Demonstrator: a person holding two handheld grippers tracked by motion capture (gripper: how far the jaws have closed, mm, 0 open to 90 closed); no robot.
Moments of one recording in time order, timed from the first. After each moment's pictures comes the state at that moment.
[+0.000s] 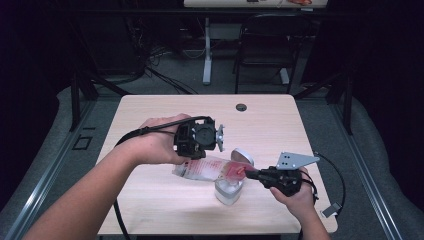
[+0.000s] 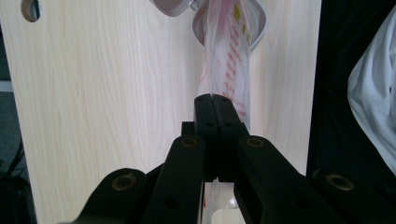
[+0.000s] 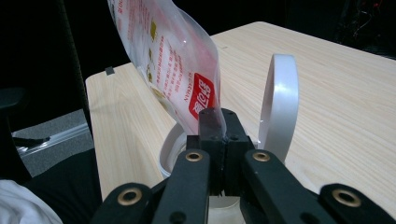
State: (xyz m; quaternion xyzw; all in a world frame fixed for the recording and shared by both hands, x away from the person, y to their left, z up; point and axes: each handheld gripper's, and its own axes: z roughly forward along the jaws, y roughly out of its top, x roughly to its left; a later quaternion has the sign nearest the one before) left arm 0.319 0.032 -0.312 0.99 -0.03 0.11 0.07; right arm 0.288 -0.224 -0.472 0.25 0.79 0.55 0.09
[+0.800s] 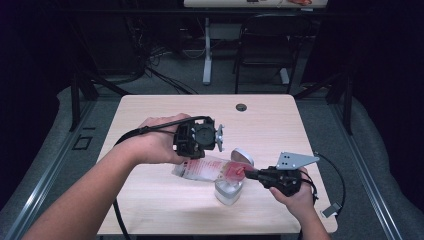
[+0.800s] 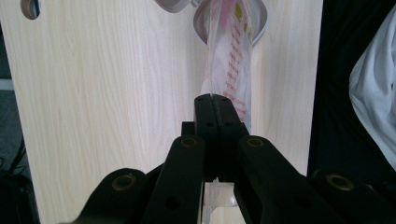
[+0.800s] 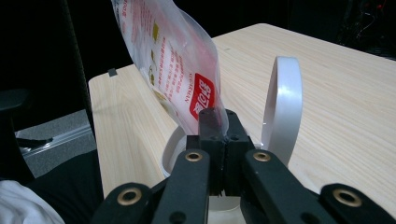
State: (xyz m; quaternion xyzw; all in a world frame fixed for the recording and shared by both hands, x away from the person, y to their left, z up) left arm 0.320 0.034 -0.313 0.99 -0.03 0.11 0.06; right arm 0.288 -0.223 -0.472 0.25 0.79 0.56 0.09
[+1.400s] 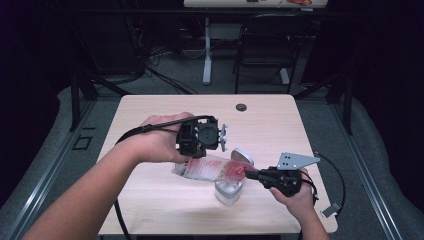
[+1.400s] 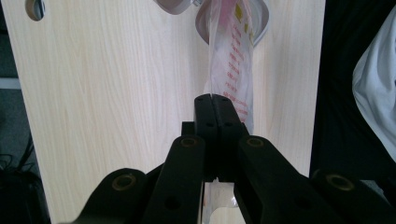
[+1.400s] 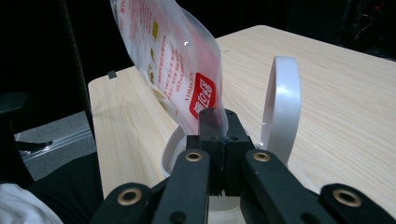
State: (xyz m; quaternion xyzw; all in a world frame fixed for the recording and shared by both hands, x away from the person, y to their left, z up) left arm 0.318 0.027 -0.308 0.99 -0.04 0.11 0.05; right arm 0.287 -0.224 -0.473 0.25 0.79 0.56 0.09
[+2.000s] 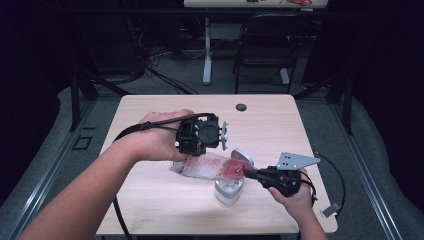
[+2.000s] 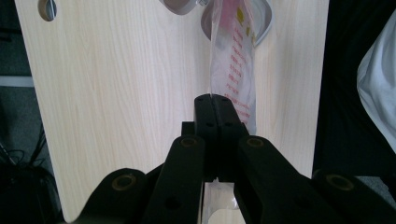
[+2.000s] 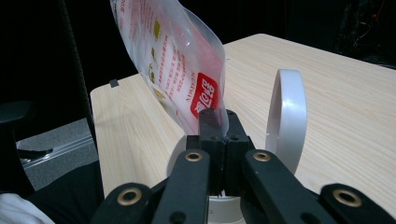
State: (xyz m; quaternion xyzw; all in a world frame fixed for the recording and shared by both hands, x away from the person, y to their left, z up) left arm 0.315 0.028 -0.298 0.99 -0.04 0.13 0.04; right arm 0.285 -0.221 -0.471 0.25 0.78 0.57 0.09
